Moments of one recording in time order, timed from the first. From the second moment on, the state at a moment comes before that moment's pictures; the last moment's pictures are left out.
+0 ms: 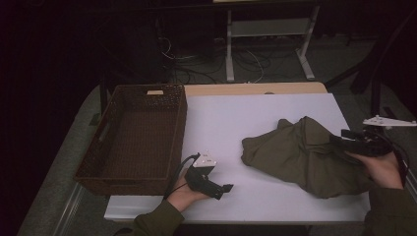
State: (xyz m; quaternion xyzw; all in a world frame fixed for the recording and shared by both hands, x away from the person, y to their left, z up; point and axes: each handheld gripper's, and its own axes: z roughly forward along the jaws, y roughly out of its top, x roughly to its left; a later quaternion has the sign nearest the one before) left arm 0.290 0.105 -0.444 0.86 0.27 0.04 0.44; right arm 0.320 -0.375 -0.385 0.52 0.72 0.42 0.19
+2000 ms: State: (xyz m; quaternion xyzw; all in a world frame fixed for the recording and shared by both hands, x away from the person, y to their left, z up) left arm 0.290 0.097 -0.446 0.86 0.26 0.03 0.43; right arm 0.303 -0.242 -0.441 0.34 0.88 0.31 0.10
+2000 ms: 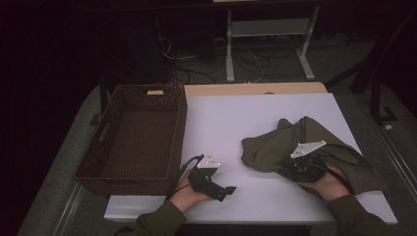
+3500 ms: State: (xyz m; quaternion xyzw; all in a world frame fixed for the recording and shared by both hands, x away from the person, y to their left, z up) left arm 0.291 0.103 -0.446 0.86 0.27 0.03 0.44; right arm 0.389 -0.188 -0.431 0.38 0.84 0.38 0.09
